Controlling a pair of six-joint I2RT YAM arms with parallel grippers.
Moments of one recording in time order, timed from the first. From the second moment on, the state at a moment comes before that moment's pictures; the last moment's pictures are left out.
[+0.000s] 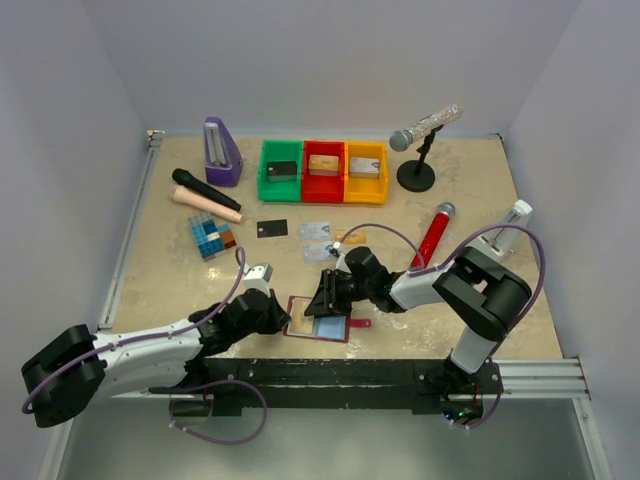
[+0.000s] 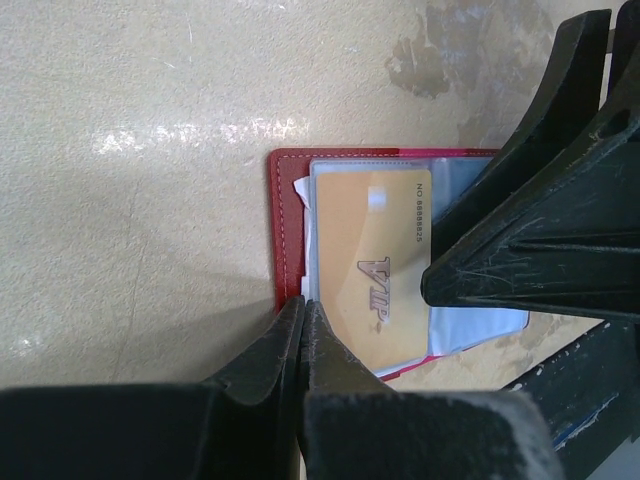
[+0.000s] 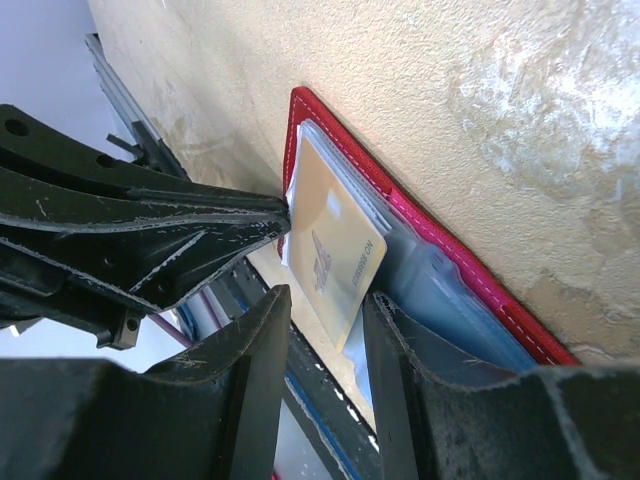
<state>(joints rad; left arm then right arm) -0.97 0.96 0.20 0.04 -0.21 -0.92 0.83 1.71 0.58 0.44 -0.53 1.02</state>
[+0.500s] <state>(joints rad) -0.97 0.93 0.17 0.05 -0.21 -0.94 0.82 1.75 0.58 0.53 -0.55 1.10</state>
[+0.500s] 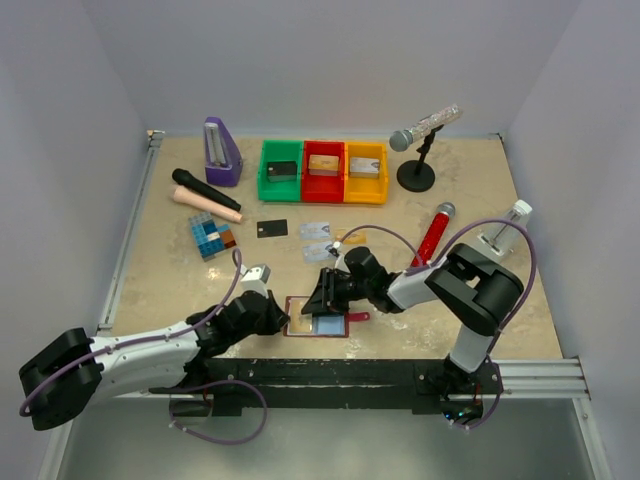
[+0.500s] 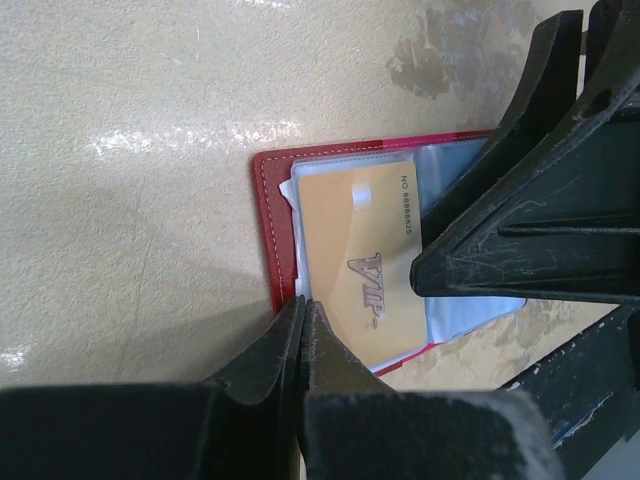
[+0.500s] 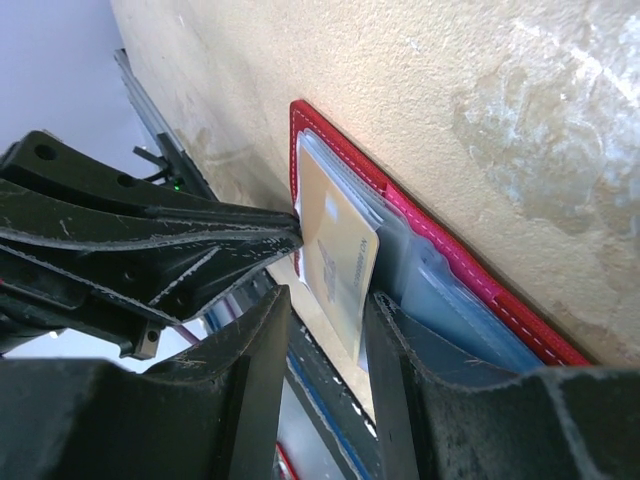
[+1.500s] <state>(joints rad) -0.99 0.89 0.14 0.08 -0.24 -0.99 0.83 1.80 0.59 0.62 -0.62 1.14</state>
